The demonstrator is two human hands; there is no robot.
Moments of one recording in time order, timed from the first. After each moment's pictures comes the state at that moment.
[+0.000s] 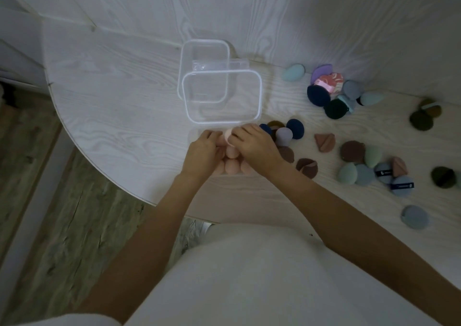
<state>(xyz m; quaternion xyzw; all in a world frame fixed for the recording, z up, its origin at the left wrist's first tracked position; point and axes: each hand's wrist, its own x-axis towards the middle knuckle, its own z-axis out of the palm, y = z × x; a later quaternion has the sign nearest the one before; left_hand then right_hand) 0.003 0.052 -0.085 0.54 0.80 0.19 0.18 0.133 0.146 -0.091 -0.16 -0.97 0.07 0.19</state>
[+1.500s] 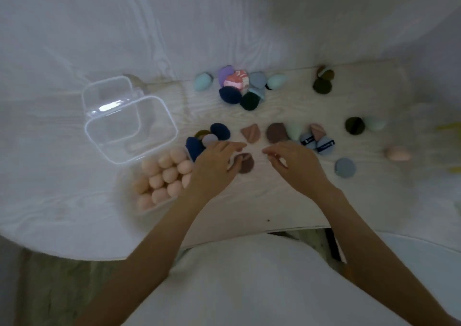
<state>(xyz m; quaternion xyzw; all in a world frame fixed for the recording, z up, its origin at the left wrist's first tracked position) 0.130 0.106 -0.044 0.73 0.59 0.27 0.21 0.340 0.137 -0.034 -0.50 -0.83 0.20 0.17</state>
